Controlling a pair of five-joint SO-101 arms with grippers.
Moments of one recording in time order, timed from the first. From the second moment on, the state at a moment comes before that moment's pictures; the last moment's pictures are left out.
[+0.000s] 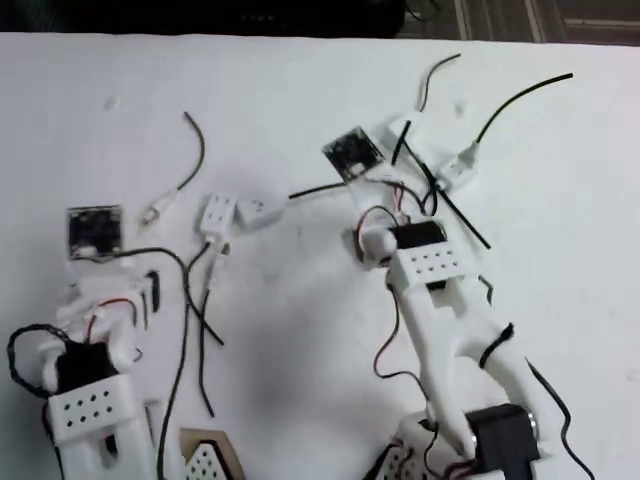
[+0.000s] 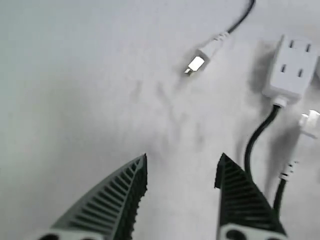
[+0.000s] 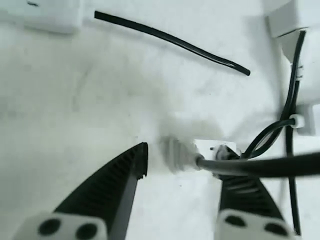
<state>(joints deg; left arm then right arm) -25.7 -70.1 79.0 49.5 -13.1 -16.4 -17.3 37.3 49.8 19.1</state>
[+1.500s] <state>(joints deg) -34.8 -70.1 78.7 47.3 -6.3 -44.0 5.1 15.9 59.1 -9.3</state>
